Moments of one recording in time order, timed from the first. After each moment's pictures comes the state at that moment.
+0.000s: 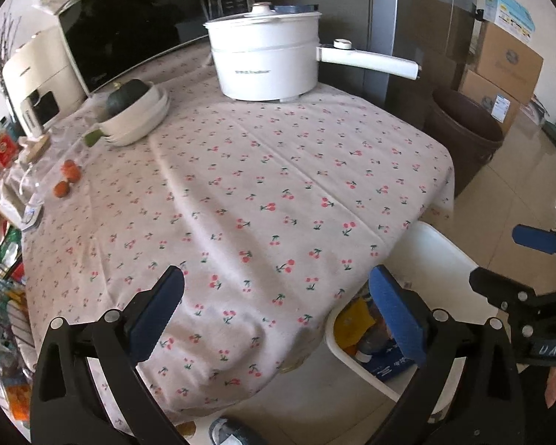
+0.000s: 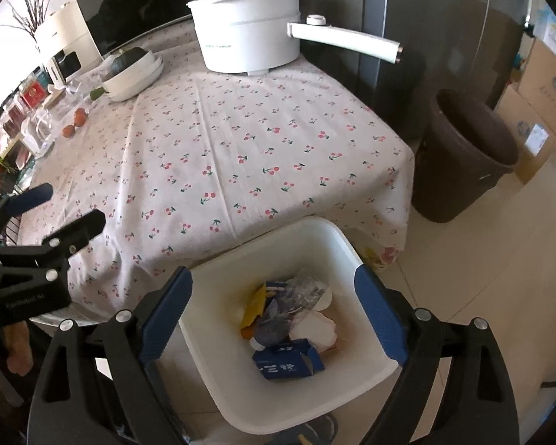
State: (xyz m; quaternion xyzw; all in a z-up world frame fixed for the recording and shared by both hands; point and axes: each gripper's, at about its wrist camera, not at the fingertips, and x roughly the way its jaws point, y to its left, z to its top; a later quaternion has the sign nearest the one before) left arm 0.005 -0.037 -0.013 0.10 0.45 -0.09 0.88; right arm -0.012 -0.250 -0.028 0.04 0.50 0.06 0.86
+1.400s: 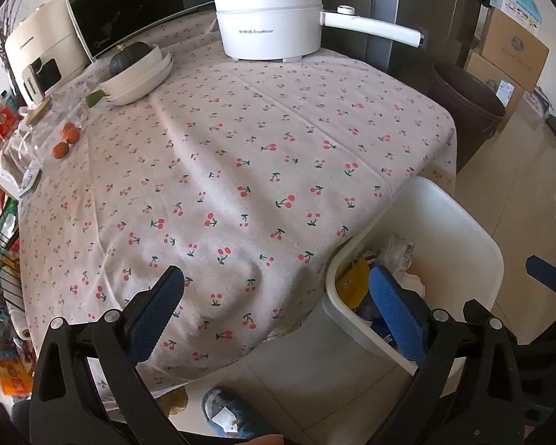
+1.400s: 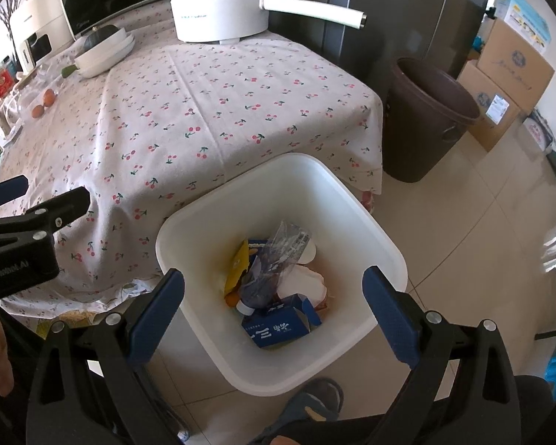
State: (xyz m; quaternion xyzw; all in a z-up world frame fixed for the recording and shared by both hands) left arm -0.022 -0.030 -0.042 0.09 0.49 -0.08 0.86; right arm -0.067 -0.225 -0.059 0.03 0.53 -0.03 0.85
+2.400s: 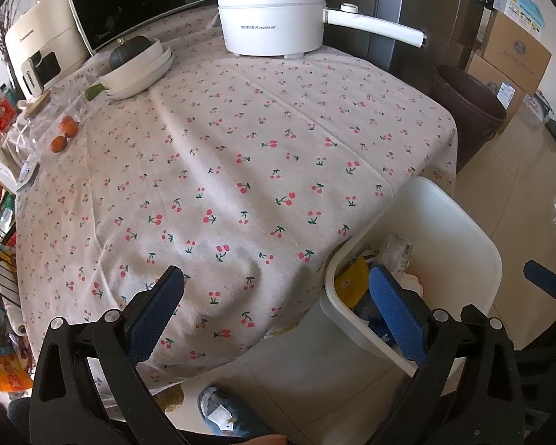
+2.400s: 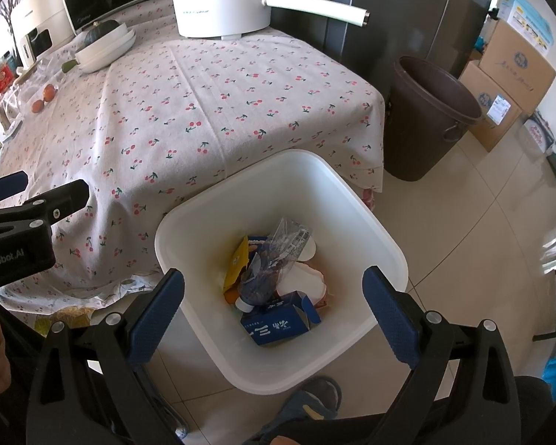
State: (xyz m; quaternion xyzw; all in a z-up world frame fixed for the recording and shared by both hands) left arm -0.021 -0.029 -0.046 0.08 0.50 -0.08 0.86; right arm -0.066 -0.223 -0.061 0.02 0.53 -0.02 0.85
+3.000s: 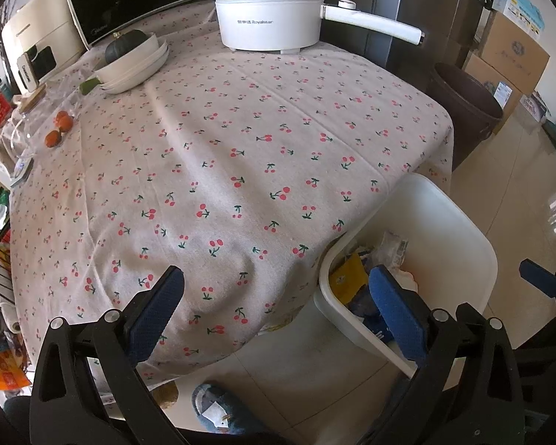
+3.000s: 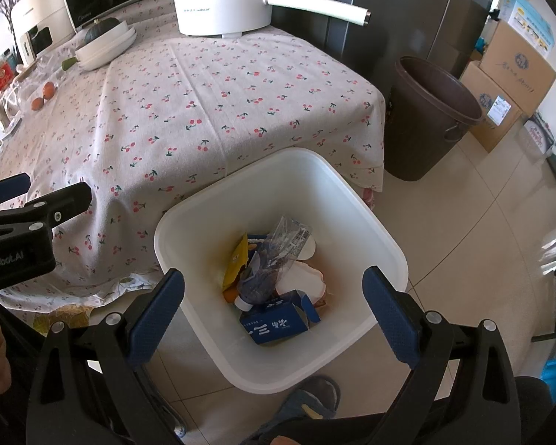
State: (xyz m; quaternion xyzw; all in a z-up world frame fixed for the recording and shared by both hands) left arm -0.021 -0.028 -0.047 0.07 0.51 -0.09 0.85; right arm -0.067 -0.223 -0.062 0.02 0.53 -0.03 0.85
